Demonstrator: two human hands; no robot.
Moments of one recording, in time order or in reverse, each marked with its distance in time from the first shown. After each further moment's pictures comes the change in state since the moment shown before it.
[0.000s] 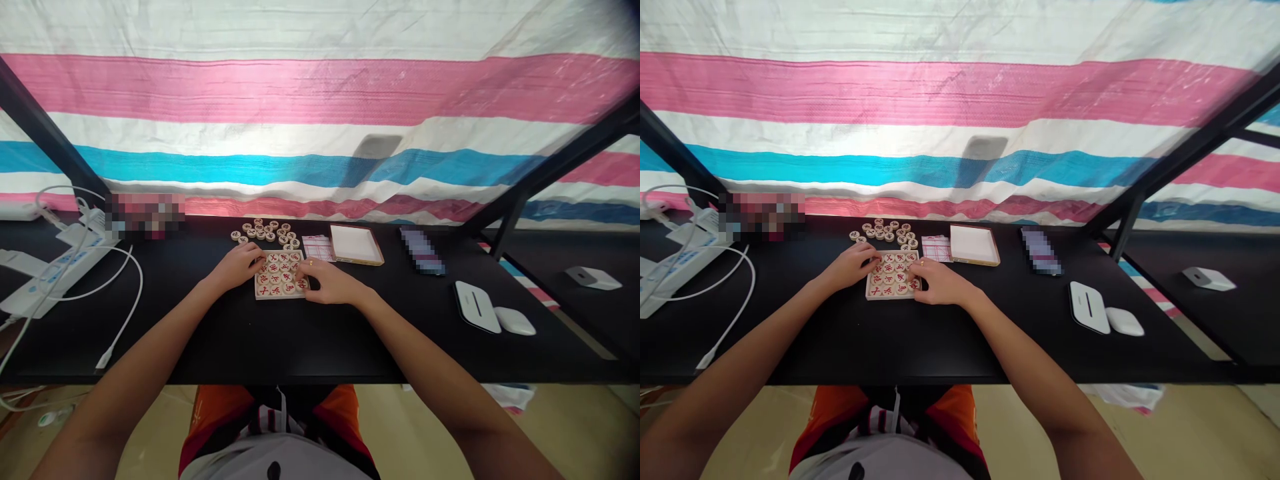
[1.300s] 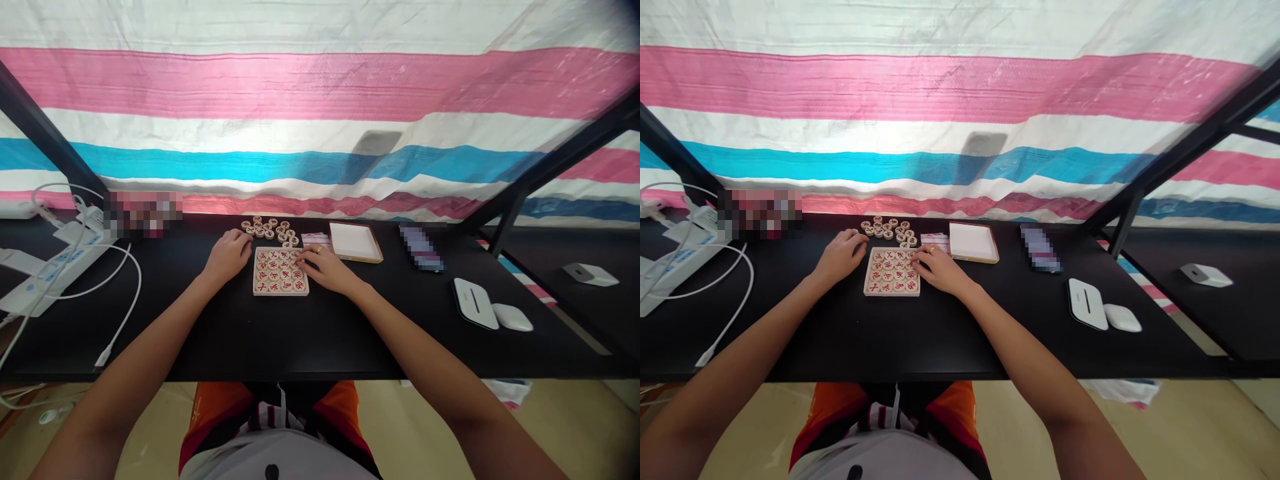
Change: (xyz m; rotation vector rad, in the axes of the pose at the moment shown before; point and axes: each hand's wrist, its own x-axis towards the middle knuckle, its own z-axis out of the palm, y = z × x) left_hand -0.001 -0.007 -0.002 0.239 0.166 -0.213; right_hand 0.005 0.035 0.014 -0.138 0.289 -0.004
